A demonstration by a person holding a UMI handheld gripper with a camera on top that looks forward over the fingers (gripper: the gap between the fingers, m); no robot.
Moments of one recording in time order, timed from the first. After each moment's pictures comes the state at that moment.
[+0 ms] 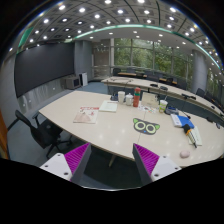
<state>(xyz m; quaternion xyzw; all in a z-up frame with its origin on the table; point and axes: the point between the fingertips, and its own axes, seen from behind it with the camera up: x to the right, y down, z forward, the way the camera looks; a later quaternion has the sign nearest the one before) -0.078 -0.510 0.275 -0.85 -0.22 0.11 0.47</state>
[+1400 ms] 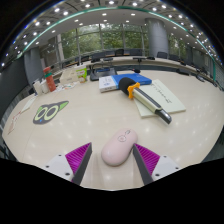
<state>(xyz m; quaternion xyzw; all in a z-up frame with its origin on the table) 0.348 -0.201 -0.002 -0.91 0.01 0.05 0.42</state>
